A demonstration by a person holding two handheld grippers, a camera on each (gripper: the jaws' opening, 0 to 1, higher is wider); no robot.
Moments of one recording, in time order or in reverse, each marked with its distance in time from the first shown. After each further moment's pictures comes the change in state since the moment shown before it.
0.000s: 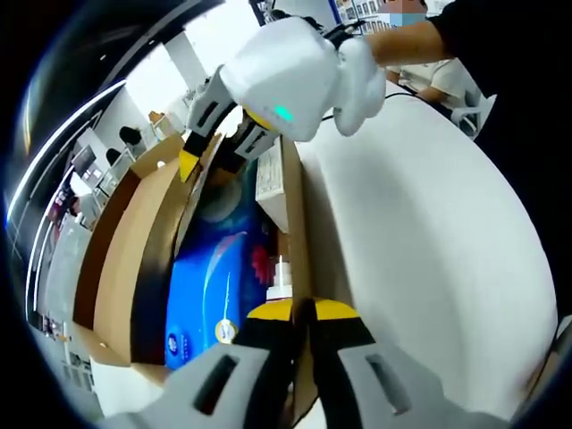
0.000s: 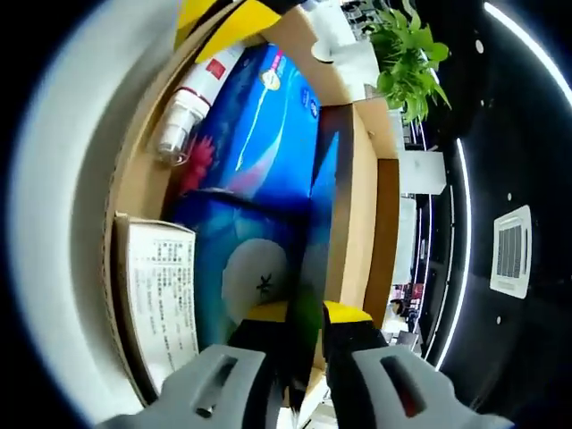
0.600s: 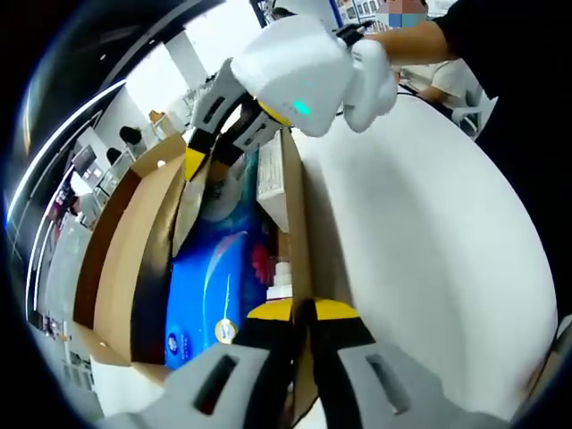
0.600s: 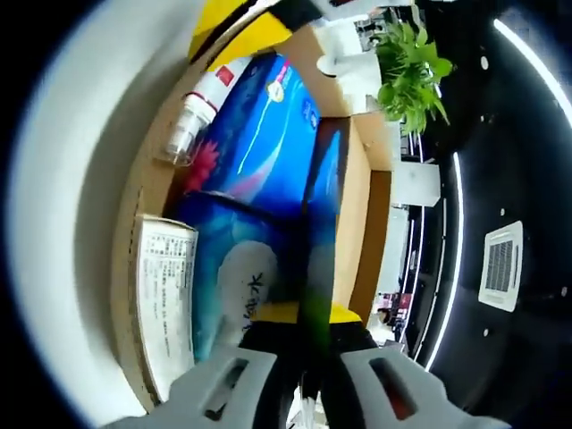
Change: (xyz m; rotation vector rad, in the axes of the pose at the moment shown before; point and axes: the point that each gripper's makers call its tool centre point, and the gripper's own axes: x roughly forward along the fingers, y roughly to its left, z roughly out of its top) left arm 0.001 0.001 0.000 -0.003 0.003 0.004; right arm -0.019 -0.019 0.005 -0.052 -0.039 -0.064
